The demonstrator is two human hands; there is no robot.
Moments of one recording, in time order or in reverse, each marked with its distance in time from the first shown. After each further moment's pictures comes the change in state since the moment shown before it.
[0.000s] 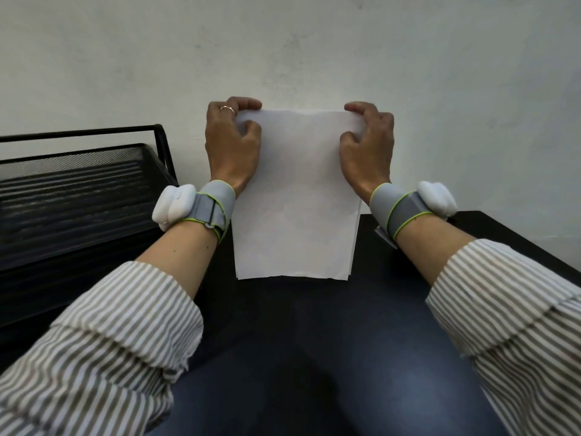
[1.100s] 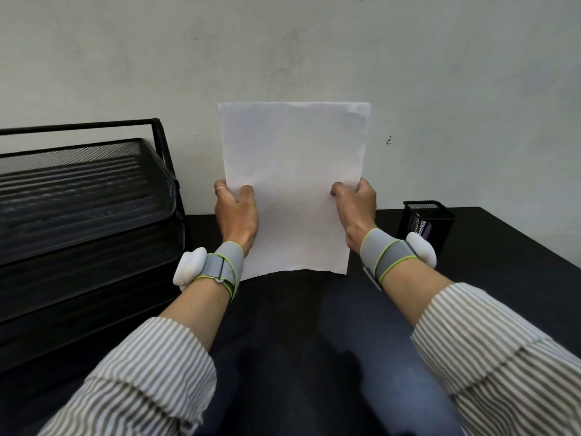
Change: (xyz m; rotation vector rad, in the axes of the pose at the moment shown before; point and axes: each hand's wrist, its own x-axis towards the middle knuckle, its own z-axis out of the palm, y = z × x) left_hand -0.076 -0.044 0.013 -0.217 0.020 -0.524; right_hand -0.054 0.044 0.021 0.403 -0.097 0.603
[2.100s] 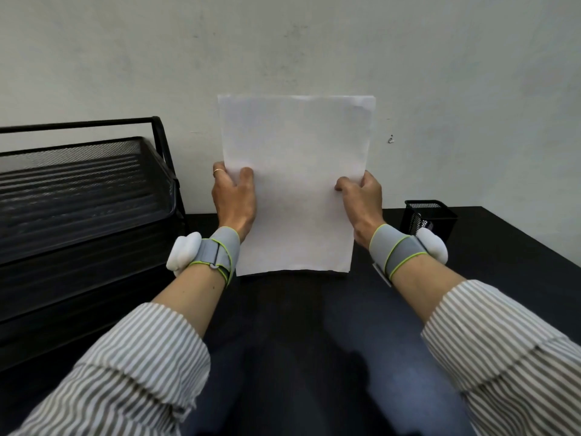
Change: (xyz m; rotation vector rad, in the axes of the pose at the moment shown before) left_hand 0.016 0.013 0.001 -0.029 -0.013 0.077; right_hand 0.010 -0.002 -0.007 -0.019 -0.058 -0.048
